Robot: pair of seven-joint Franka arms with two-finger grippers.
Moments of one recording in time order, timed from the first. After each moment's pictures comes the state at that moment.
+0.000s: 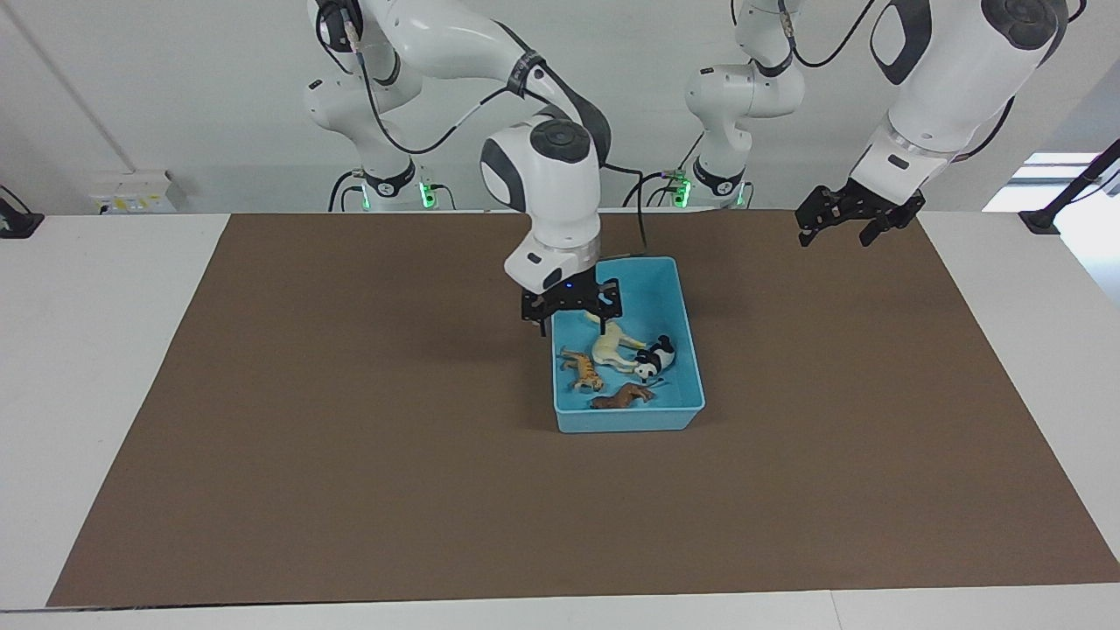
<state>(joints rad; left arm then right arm) -0.07 -0.01 -0.04 -1.62 -0.04 1.53 -0.06 0.44 0.29 -0.06 -1.49 0.01 1.88 0.39</state>
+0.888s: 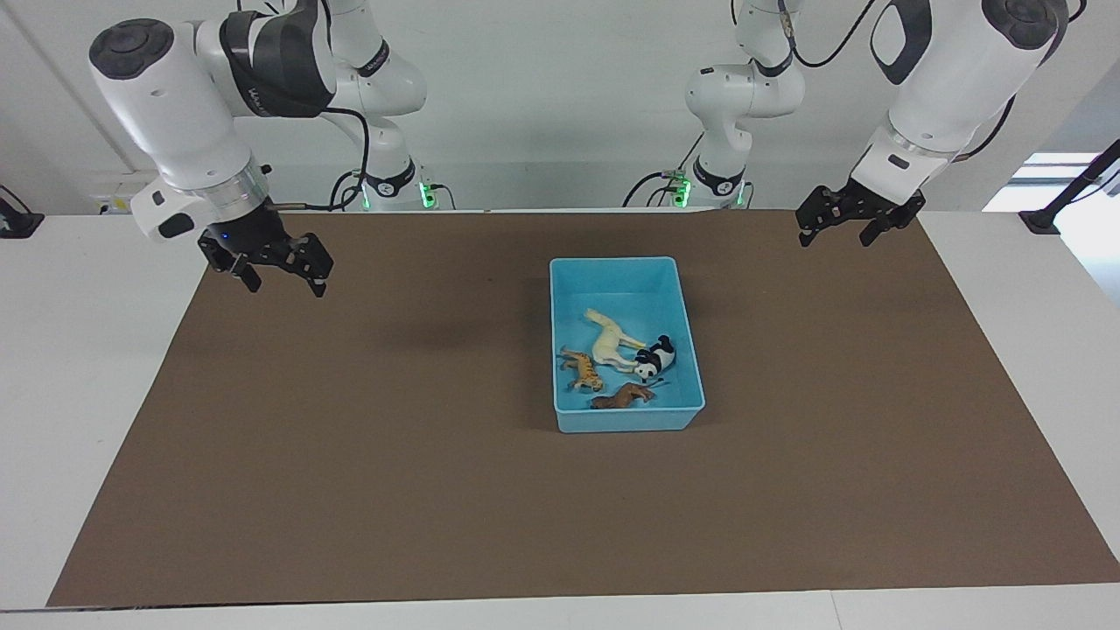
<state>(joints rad) -0.07 -0.01 -0.04 -1.62 -0.04 1.53 -0.06 0.06 0.02 -0.06 -1.71 0.02 1.73 0.15</state>
